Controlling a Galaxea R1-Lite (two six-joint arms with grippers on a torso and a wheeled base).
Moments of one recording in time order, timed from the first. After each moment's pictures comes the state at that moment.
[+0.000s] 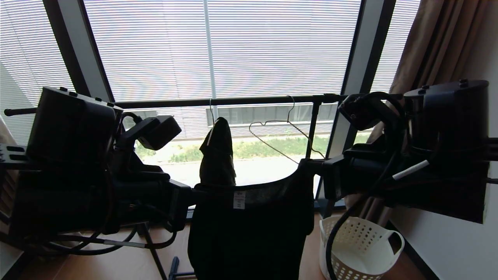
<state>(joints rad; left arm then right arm) -0.62 1.45 -0.96 0.11 -0.15 -0.17 0.73 1.55 -0.97 -0.13 -0.12 0.23</state>
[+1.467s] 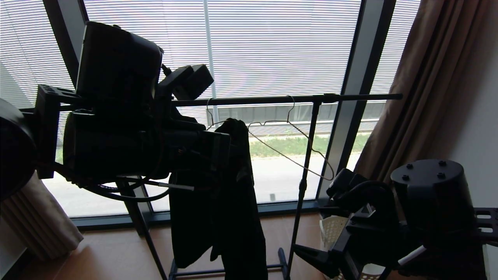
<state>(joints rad) -0.69 1.60 -1.25 0.11 -0.05 -0.17 0.77 1.53 -0.66 -0.26 -0.01 -0.02</state>
